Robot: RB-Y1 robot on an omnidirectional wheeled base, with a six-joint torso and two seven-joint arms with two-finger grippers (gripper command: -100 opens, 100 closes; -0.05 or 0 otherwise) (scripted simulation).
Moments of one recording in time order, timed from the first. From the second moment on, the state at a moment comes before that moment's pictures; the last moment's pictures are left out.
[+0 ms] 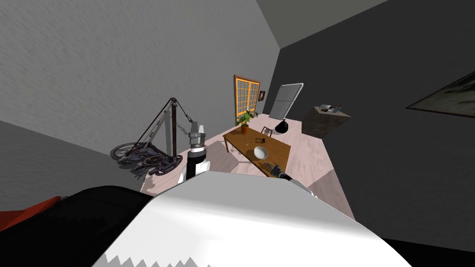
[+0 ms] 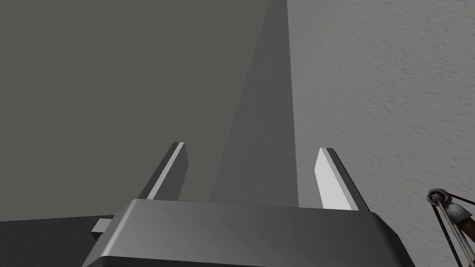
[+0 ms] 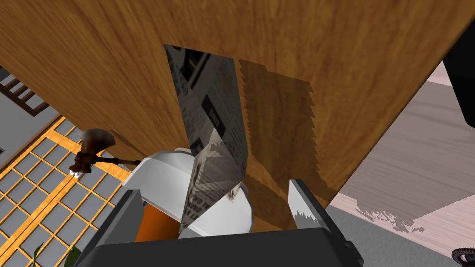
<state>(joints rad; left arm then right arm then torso) 0.45 -0.02 0.07 -2.31 -0.12 -0.53 -0.10 0.27 -0.65 0.33 -1.26 1.20 -0.10 0.55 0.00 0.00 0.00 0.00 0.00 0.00</state>
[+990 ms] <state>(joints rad) 0.45 -0.02 0.07 -2.31 -0.12 -0.53 -0.10 0.22 -0.70 0.32 -1.28 1.17 -0.13 0.52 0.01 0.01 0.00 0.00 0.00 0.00</state>
